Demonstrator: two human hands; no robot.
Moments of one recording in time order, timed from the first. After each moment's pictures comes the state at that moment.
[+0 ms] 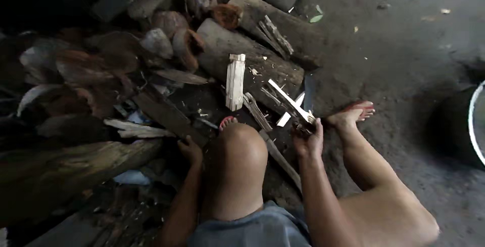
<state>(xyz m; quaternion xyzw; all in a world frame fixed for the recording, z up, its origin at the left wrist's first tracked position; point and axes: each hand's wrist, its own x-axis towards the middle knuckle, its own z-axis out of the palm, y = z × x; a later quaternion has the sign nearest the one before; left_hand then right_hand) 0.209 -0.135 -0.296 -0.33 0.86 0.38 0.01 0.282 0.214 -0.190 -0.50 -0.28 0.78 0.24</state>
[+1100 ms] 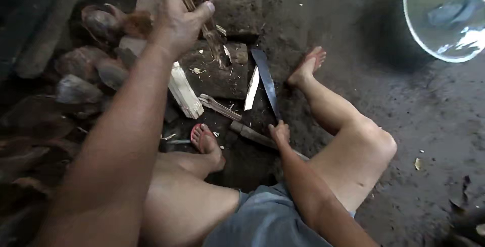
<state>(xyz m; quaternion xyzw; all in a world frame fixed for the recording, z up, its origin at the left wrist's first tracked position) 0.015 0.179 -0.030 0.41 0.76 0.46 0.20 0.387 0.245 -0.321 -0.66 -0.66 0.32 -0.18</state>
